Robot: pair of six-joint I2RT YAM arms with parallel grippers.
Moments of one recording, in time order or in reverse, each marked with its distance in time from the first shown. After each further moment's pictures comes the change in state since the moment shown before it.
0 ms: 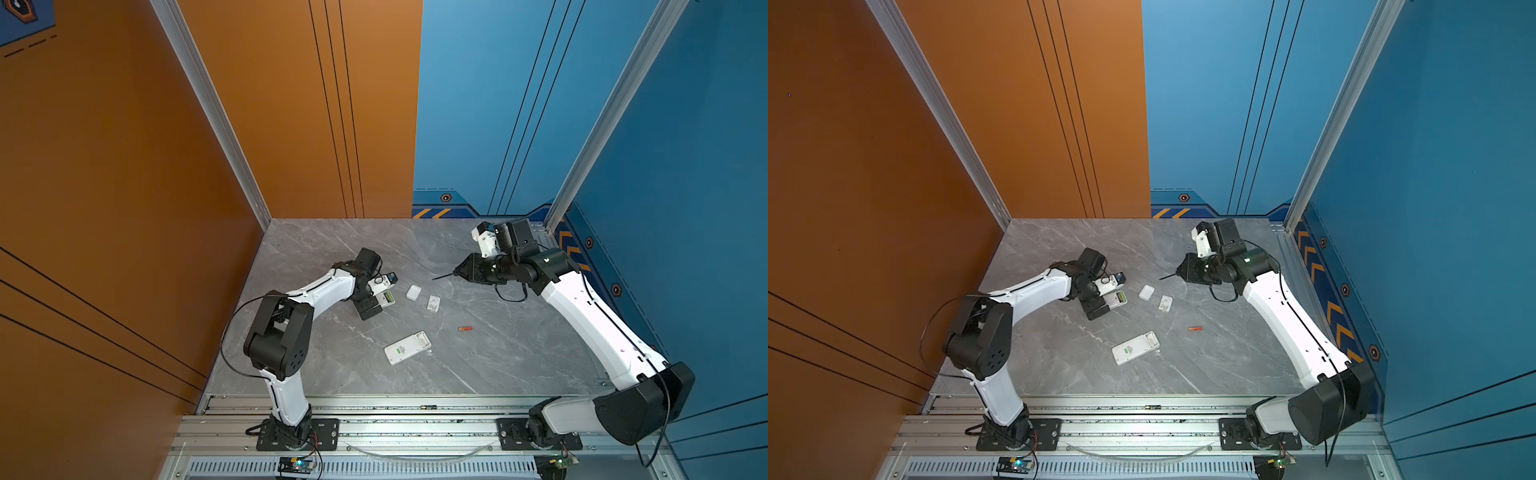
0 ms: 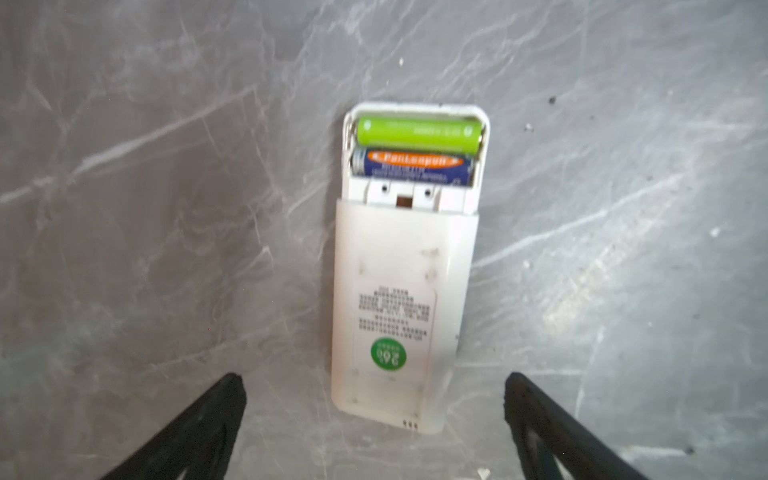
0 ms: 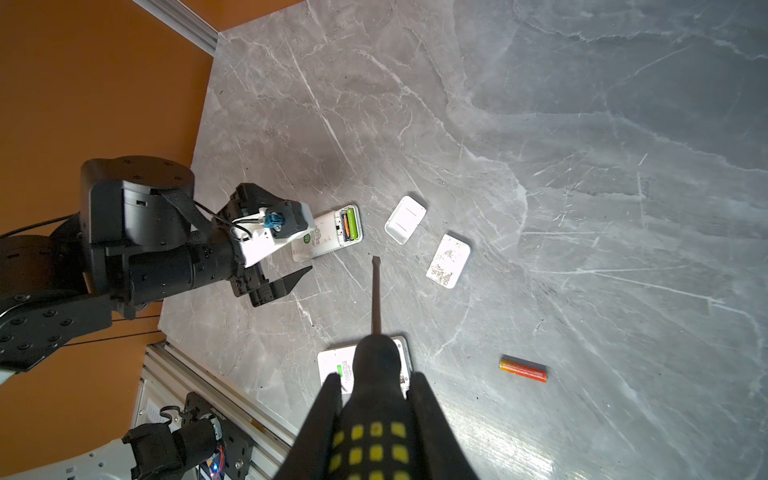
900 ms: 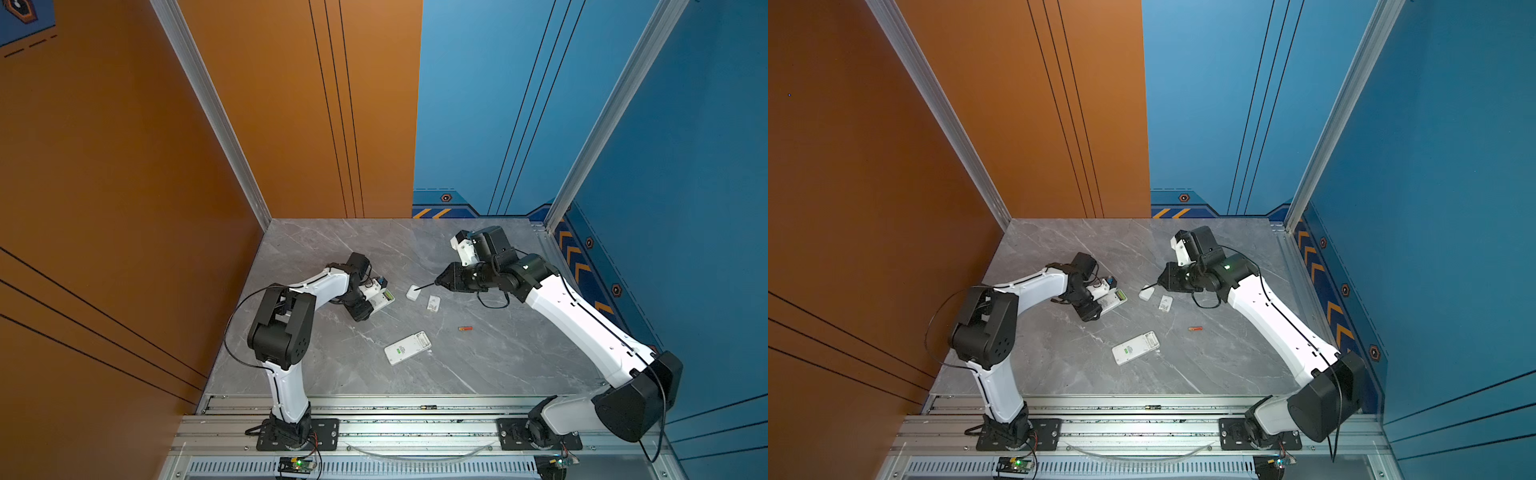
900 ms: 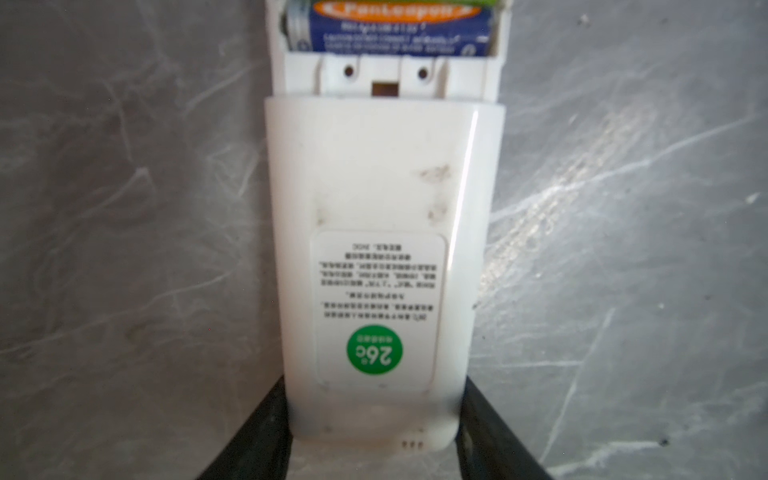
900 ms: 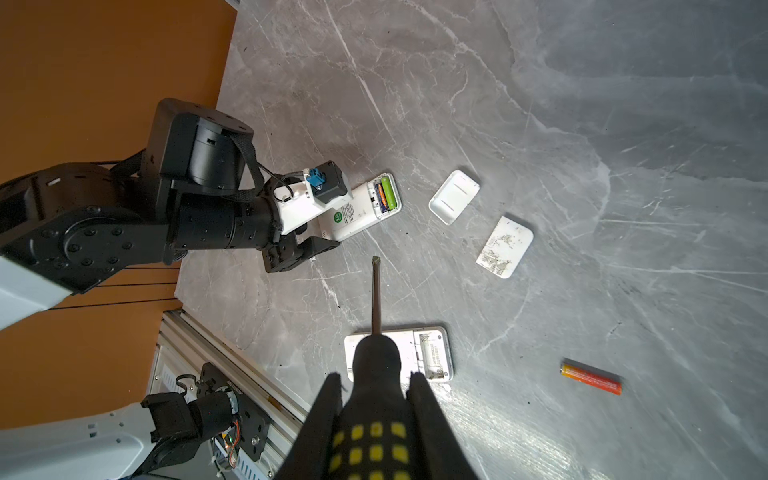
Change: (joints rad) left arm 0.053 0.084 -0.010 -0.031 0.105 -0.069; right arm 0.145 0.033 -0.039 0.064 0.024 0.060
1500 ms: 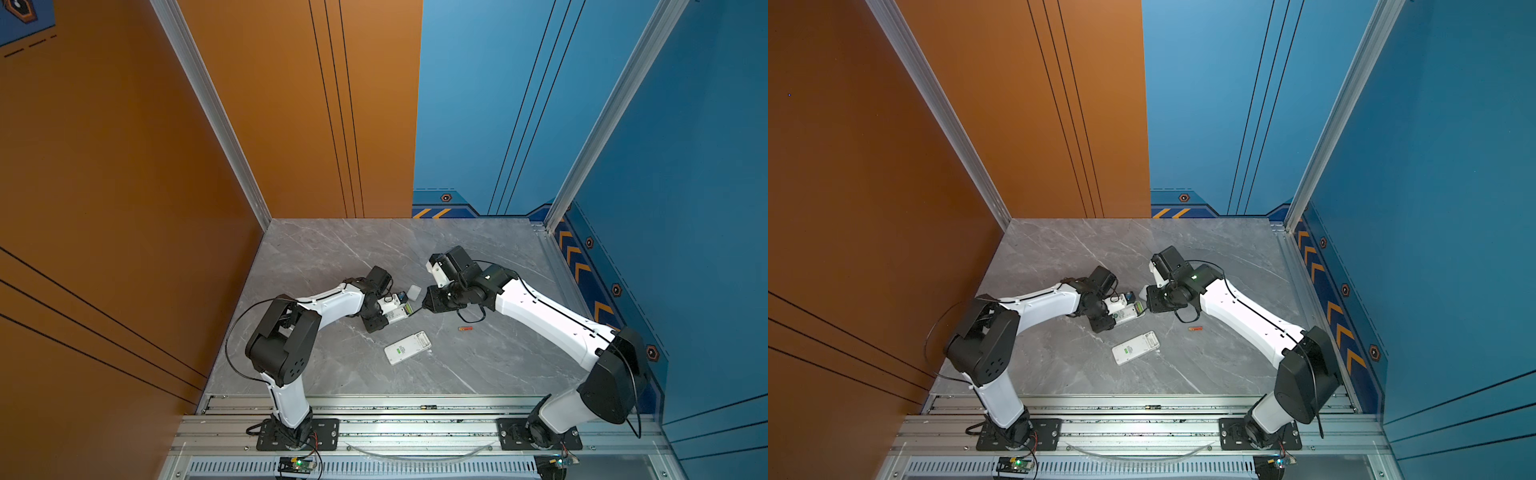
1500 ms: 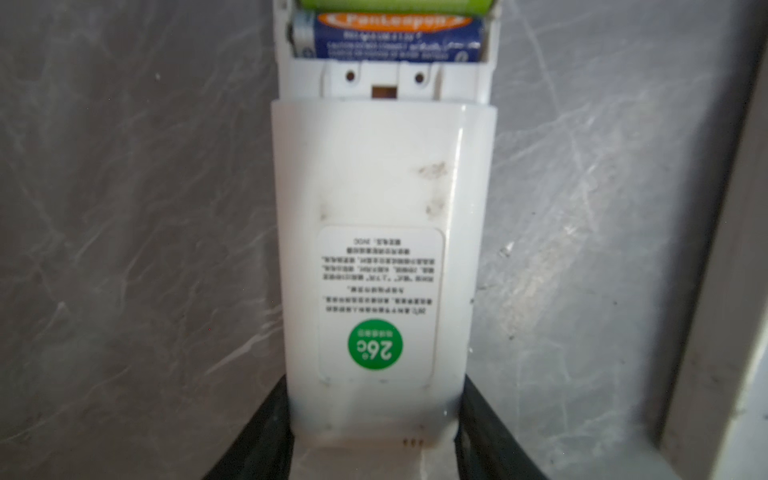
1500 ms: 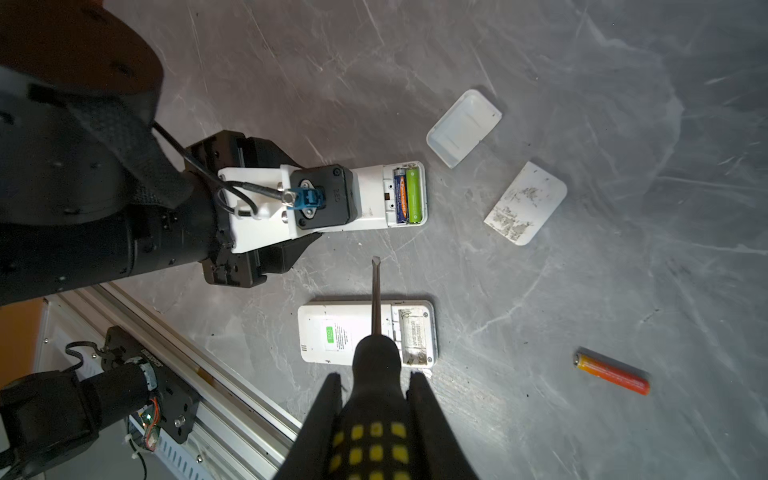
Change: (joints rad) left arm -0.197 -0.103 -0.140 0.128 -0.061 0.028; right arm 0.172 0.131 -0.074 0.015 0.126 -0.066
